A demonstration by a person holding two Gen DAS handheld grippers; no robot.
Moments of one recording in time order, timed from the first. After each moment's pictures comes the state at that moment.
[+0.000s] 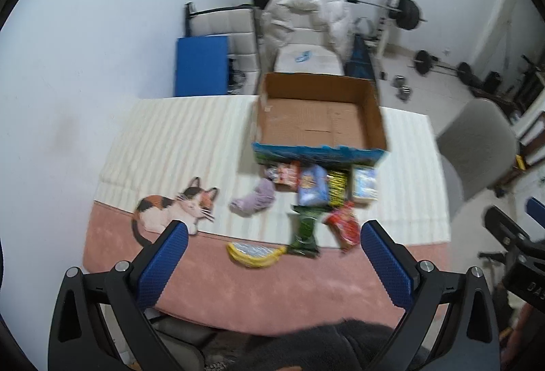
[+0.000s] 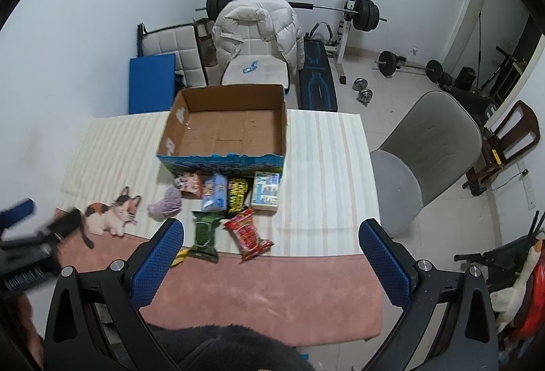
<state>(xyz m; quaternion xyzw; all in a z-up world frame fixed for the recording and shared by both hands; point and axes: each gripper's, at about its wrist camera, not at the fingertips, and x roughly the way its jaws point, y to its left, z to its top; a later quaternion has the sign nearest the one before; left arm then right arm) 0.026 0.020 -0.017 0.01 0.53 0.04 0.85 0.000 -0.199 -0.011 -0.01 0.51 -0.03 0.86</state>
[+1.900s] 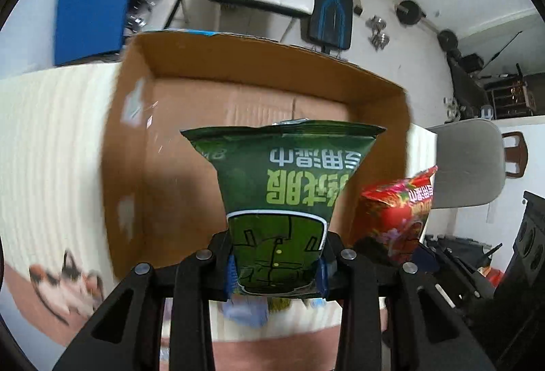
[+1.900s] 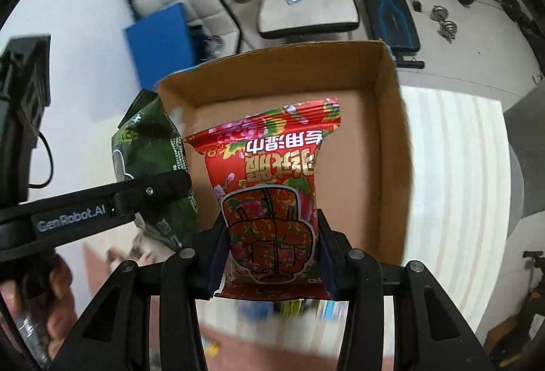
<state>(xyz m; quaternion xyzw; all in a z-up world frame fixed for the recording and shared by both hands) 0.390 -0.007 -0.238 -0.12 0.71 -0.09 0.69 0.291 -0.211 -0.298 0.10 0.65 0.08 0.75</state>
